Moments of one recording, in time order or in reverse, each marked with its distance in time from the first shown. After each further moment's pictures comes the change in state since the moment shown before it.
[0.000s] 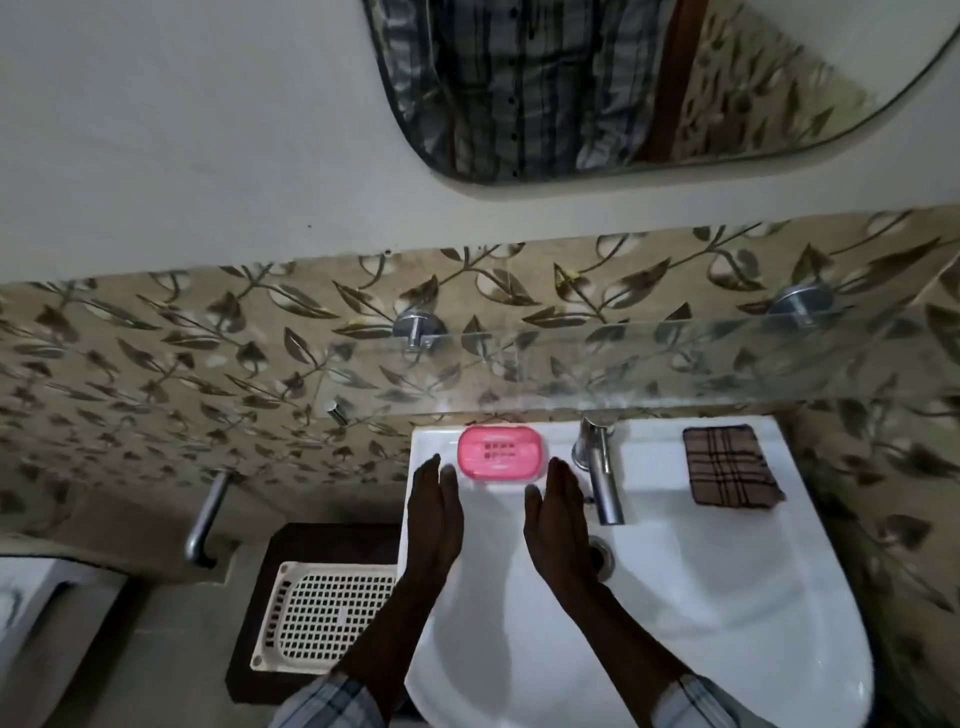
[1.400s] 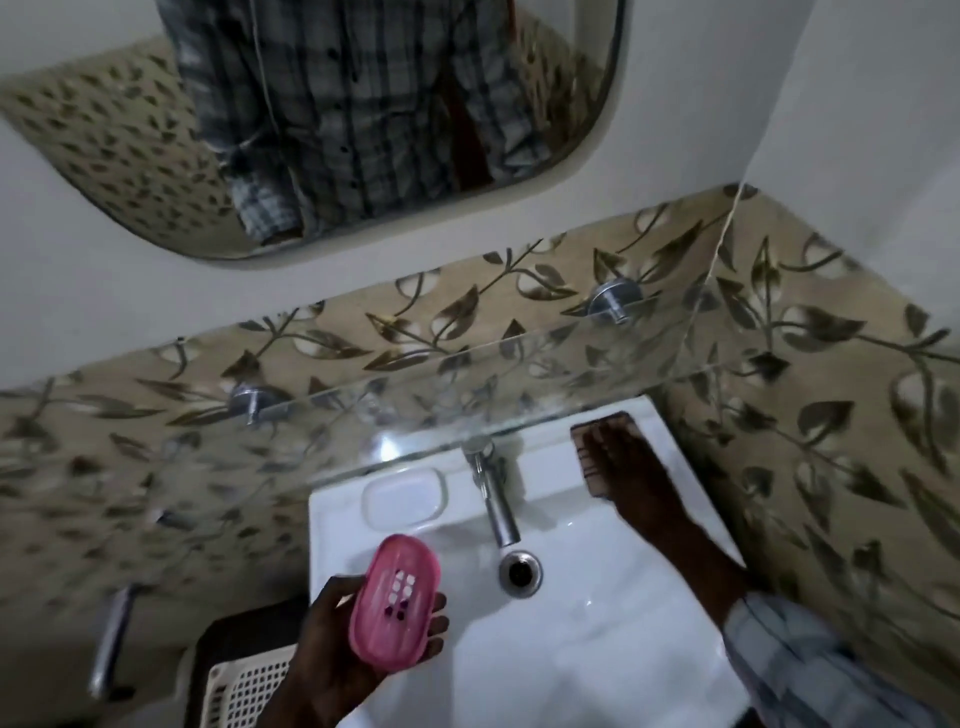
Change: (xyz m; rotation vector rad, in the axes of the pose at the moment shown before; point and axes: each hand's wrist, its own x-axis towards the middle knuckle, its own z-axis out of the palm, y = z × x) left_hand -0.027 0.015 -0.019 -0.928 -0.861 -0.917; right_hand 0.080 0.176 -0.160 -0.561 -0.056 -0.273
